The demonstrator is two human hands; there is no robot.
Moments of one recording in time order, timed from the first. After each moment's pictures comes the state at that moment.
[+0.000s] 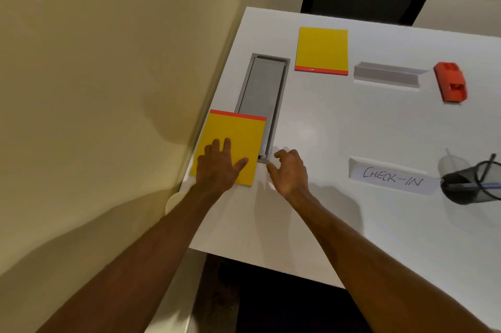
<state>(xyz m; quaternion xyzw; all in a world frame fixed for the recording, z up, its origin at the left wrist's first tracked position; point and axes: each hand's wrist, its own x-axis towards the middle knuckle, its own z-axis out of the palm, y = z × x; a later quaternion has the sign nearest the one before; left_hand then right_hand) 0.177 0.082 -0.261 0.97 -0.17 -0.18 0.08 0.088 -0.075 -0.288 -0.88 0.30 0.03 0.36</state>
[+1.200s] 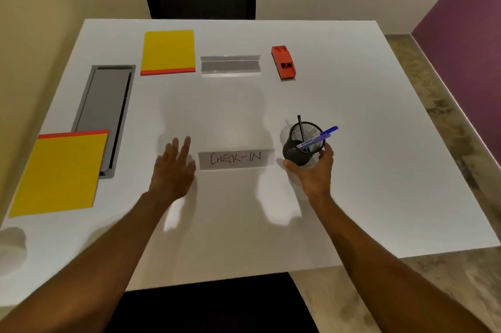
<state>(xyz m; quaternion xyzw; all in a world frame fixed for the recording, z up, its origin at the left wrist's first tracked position) 0.045 -0.148 -0.299 0.91 -0.38 -0.14 0.09 -0.181 -0.387 -0.293 -0.65 0.53 -0.22 0.51</state>
